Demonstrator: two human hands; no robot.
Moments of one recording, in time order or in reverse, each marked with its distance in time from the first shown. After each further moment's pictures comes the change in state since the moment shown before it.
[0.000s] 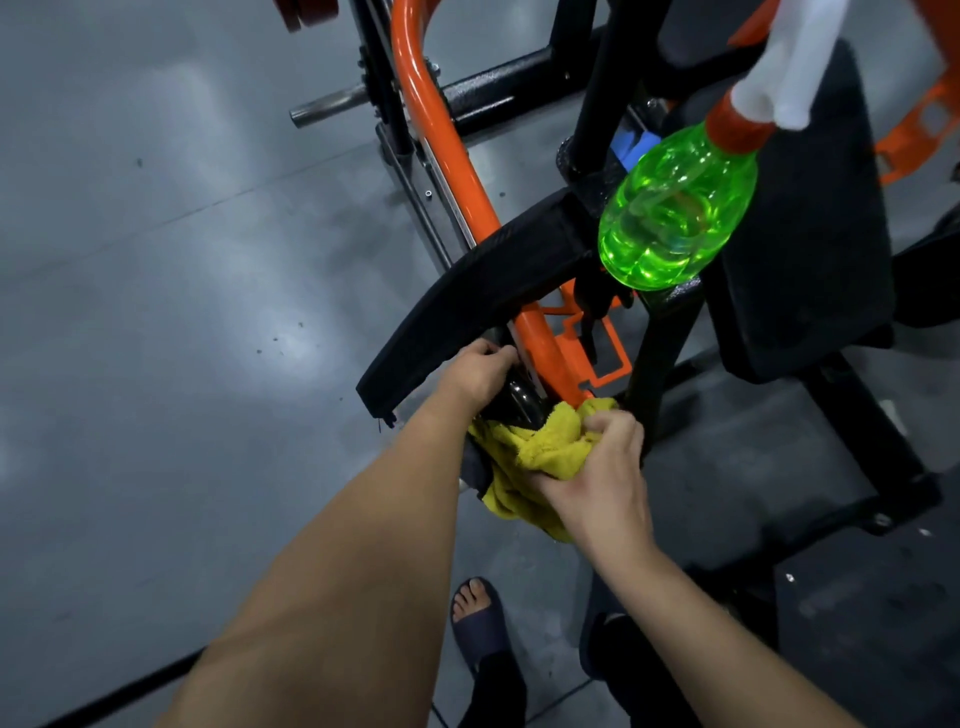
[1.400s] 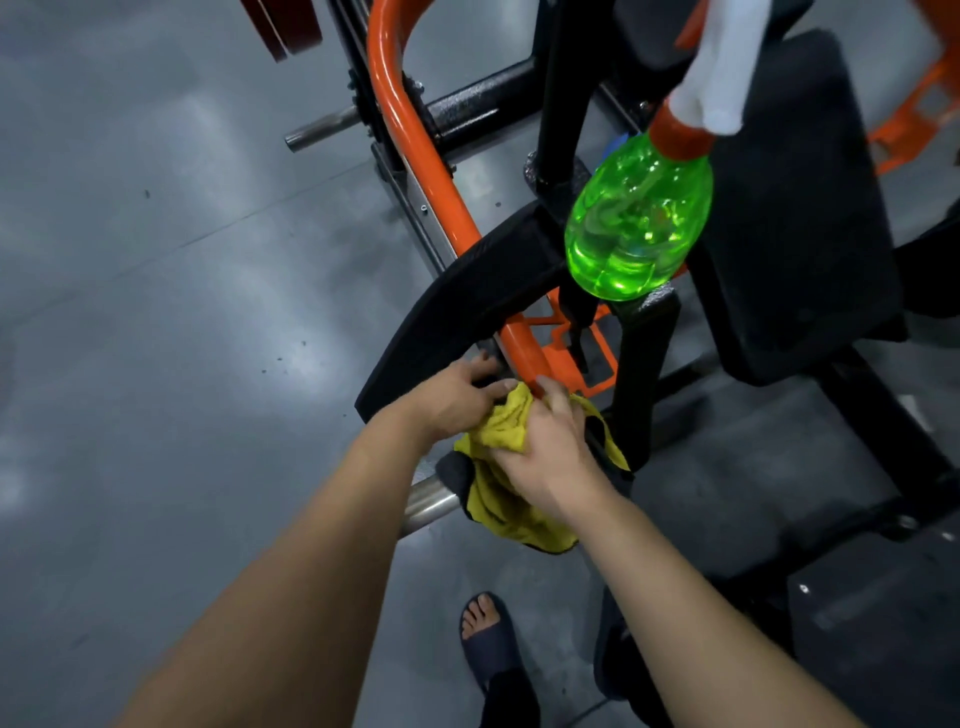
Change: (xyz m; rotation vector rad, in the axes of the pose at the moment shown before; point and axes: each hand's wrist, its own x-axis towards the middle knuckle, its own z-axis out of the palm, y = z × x) left_hand -0.023 0.014 -0.018 0.330 -0.154 0.039; right_hand 0.043 -0.032 0.009 -0.135 -0.327 -0.098
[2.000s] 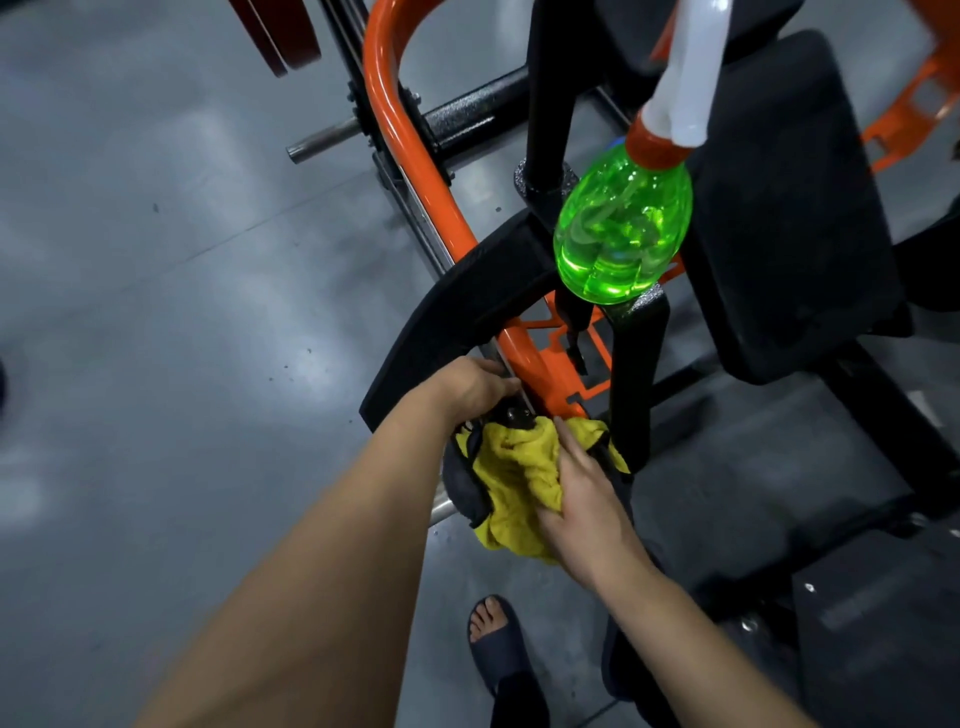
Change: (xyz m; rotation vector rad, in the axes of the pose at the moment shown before) left_hand -0.001 0.028 0.003 -0.010 -0.017 -0.077; right_hand -0.045 0.044 0.004 0.148 -0.029 -0.111
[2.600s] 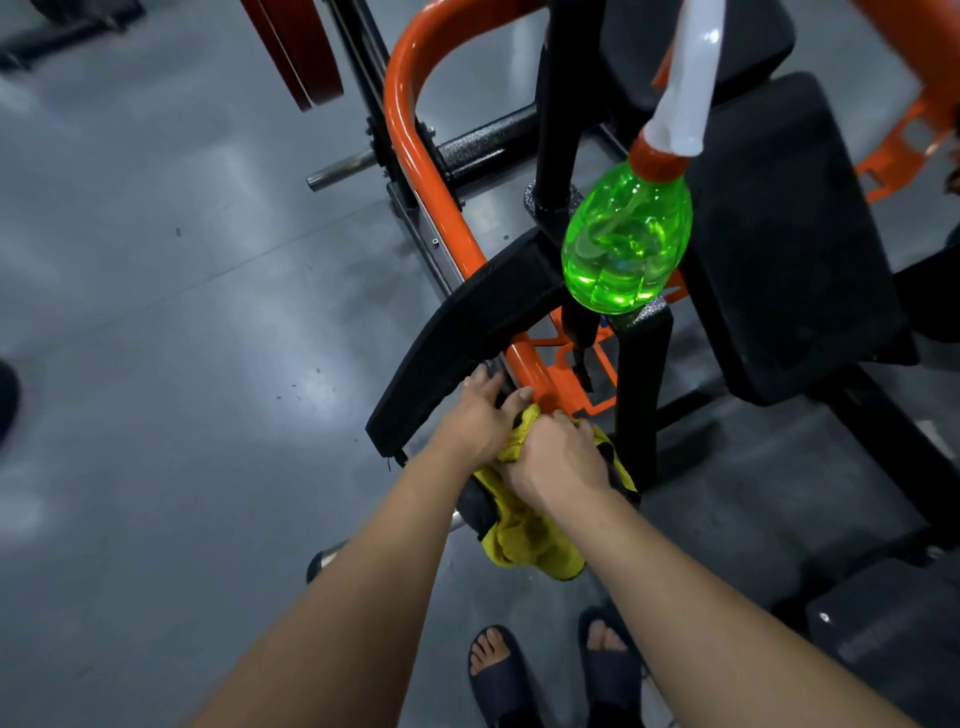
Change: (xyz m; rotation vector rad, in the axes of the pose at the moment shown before) left_hand -0.006 -0.022 0.029 0.072 0.157 0.165; right_hand 0.062 -0.040 0.002 -0.378 -0.022 0.214
